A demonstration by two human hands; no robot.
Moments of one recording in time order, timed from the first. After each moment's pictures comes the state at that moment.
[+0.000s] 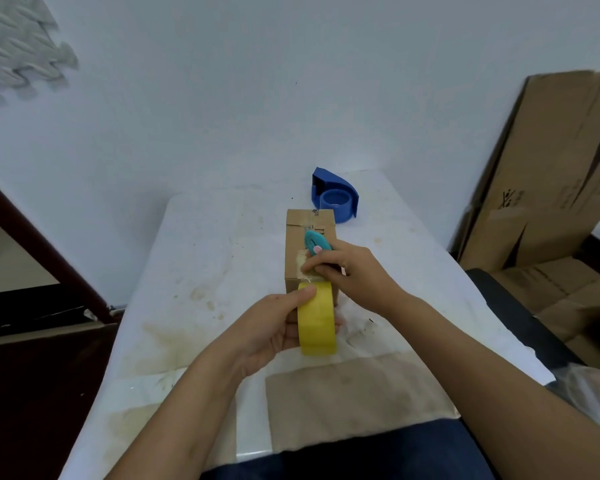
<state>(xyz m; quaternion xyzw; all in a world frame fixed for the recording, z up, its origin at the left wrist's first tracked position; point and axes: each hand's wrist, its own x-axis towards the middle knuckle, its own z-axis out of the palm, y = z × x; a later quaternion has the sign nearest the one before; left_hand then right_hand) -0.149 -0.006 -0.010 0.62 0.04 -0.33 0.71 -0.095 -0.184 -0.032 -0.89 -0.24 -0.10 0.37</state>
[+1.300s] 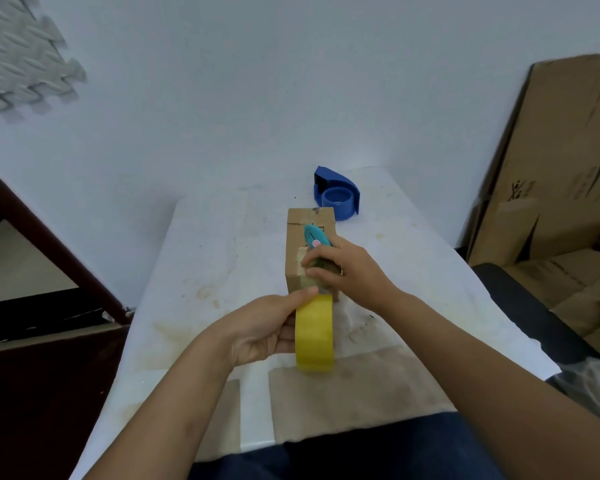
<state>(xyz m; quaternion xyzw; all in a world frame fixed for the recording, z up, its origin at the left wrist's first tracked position) -0.148 -0.004 -0.003 0.67 0.10 -0.38 0.63 -0.094 -0.181 -0.039 -0.89 -0.24 -0.11 0.37</state>
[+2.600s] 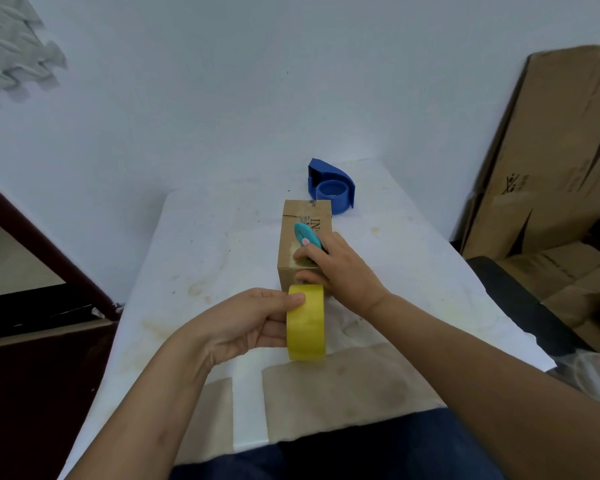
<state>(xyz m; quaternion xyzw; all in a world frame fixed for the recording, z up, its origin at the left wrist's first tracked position) -0.147 0.014 0.002 0.65 0.05 -0.39 0.65 -0.086 -0.173 -0.062 -0.91 -0.27 -0.23 0.19</state>
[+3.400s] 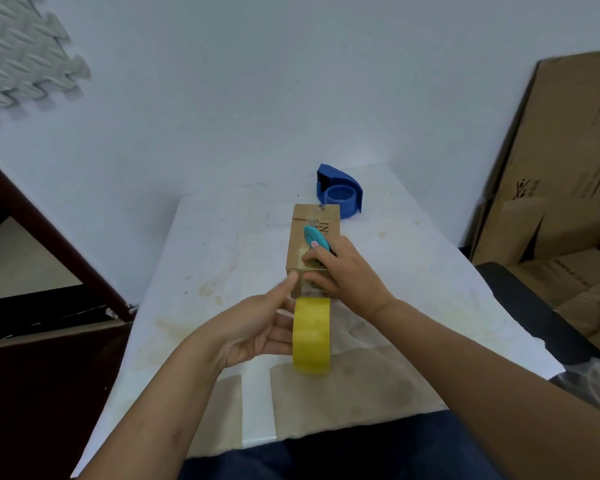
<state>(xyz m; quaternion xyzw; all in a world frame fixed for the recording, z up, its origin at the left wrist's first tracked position) -0.153 0.012 -0.001 0.68 0.10 -0.37 0.62 -0.088 -0.171 -0.064 -0.91 -0.26 -0.26 0.21</state>
